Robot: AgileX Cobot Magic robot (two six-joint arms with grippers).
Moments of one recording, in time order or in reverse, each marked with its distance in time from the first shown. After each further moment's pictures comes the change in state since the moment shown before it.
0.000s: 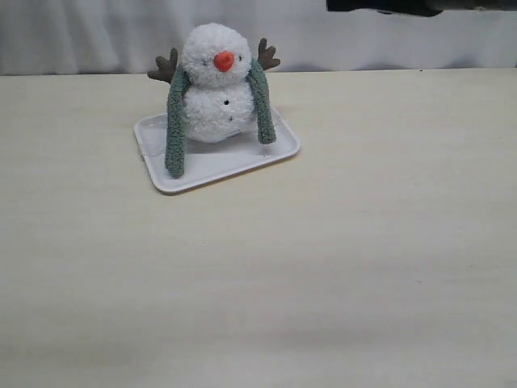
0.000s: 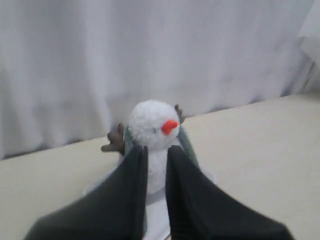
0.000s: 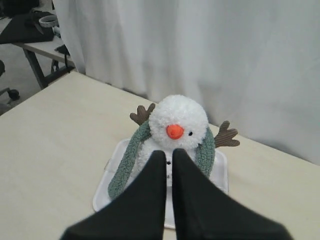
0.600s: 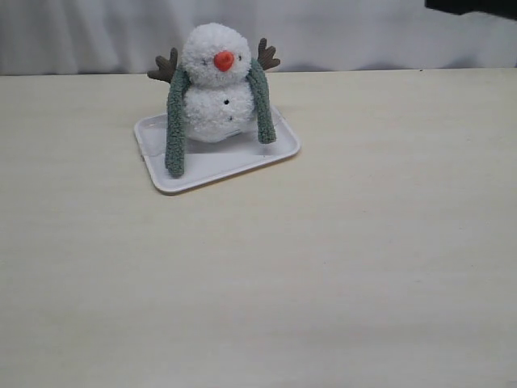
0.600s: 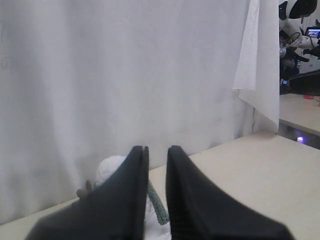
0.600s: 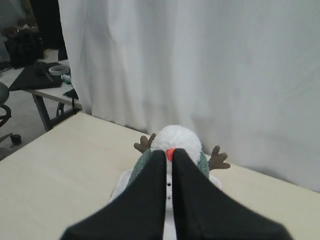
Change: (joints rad) left arm 0.000 -0.328 0.000 -0.002 0.160 0.002; right arm 0.000 -0.288 0.173 0.030 -0.064 0.002
